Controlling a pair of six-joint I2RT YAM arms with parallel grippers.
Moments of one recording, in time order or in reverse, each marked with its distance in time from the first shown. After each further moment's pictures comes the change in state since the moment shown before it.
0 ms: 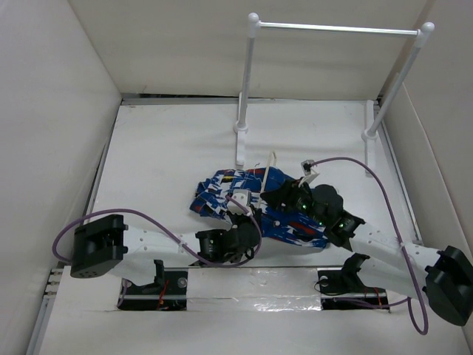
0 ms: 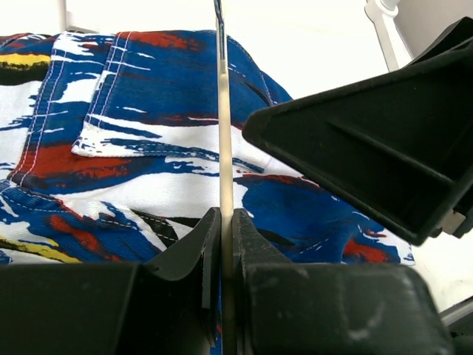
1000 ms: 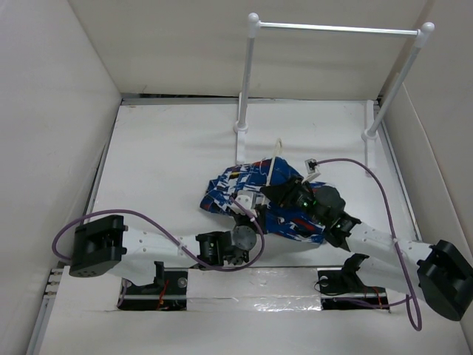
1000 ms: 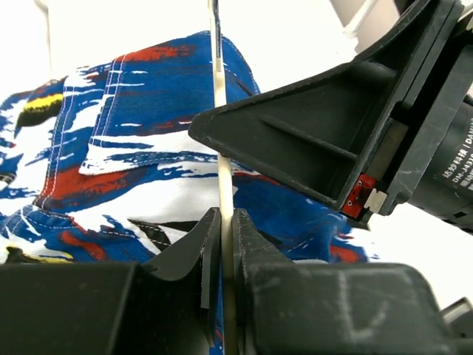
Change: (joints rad) left arm -0.043 -0.001 0.000 0.192 -0.048 0.214; right arm -0.009 0.068 -0.048 0.241 -0.033 0.192
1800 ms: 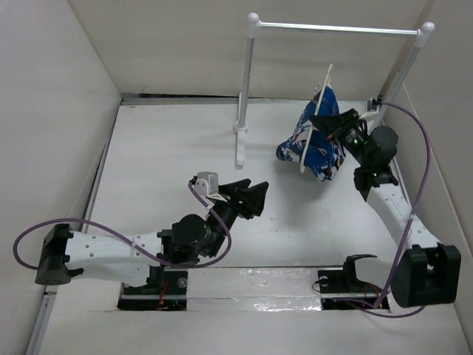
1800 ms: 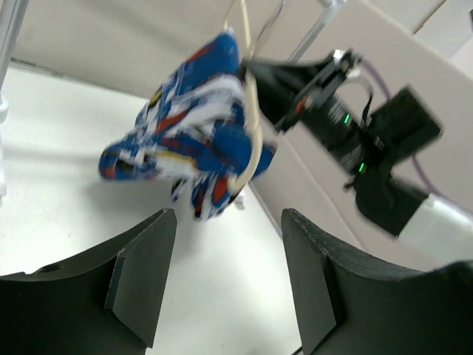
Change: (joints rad) left arm -0.013 -0.332 0.098 0.131 0.079 0.189; right arm -0.651 0.072 0.443 -0.151 -0.415 0.137
